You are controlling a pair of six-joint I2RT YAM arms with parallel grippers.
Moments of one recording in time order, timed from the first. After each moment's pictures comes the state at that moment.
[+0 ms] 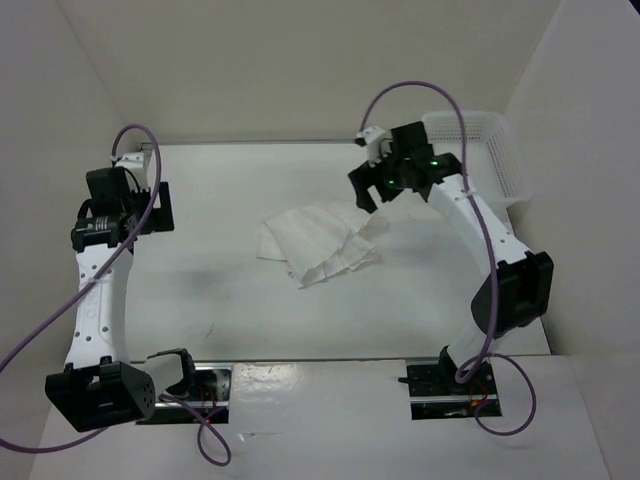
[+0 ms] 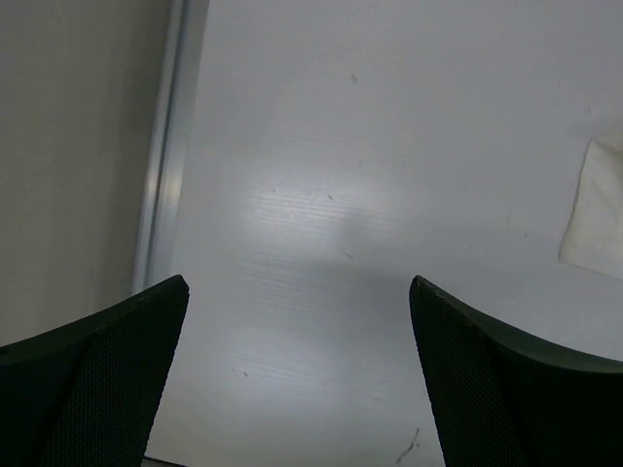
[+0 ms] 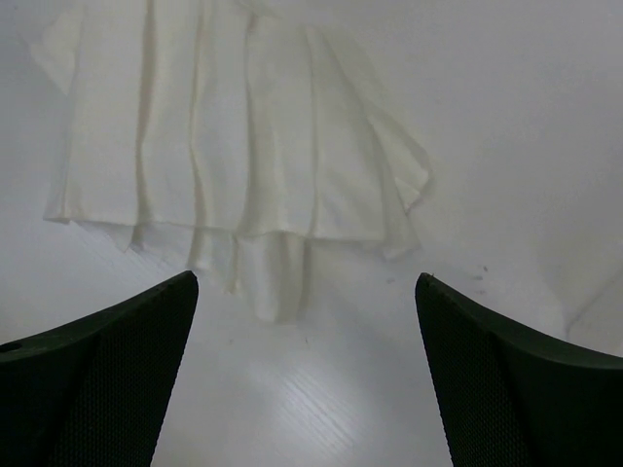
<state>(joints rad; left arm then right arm) 0.22 1.13 1.20 -0.73 -0.06 0.09 0.29 1.59 1.54 -0.75 -0.29 -0.30</state>
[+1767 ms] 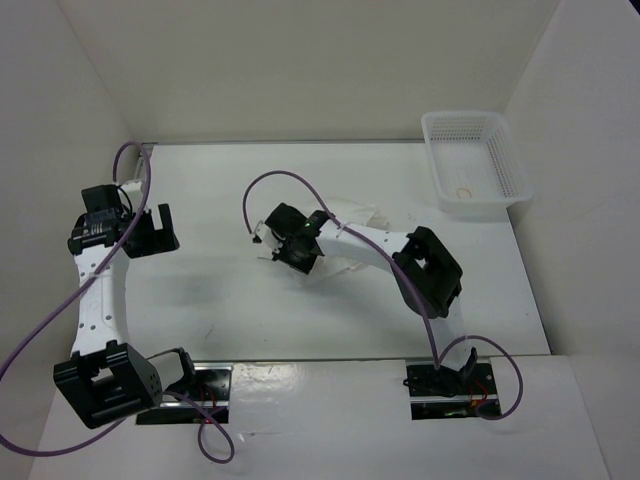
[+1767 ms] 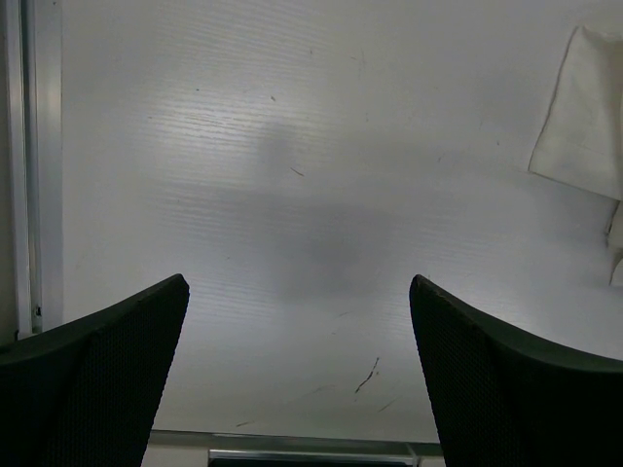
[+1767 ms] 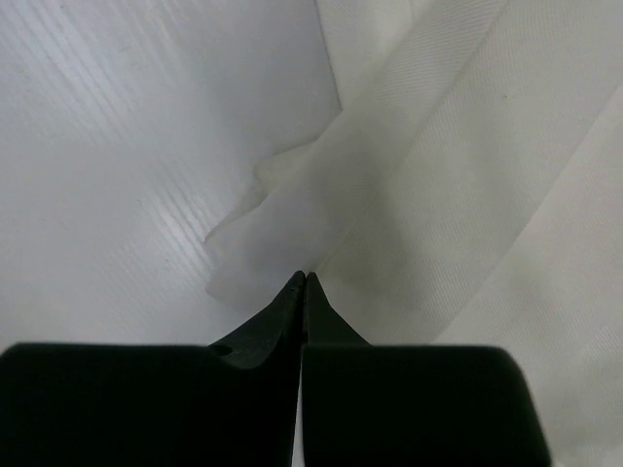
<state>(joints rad) 0.37 1.15 1.09 -0.85 0.19 0.08 0.92 2.04 1.58 -0.69 0.02 -0.27</state>
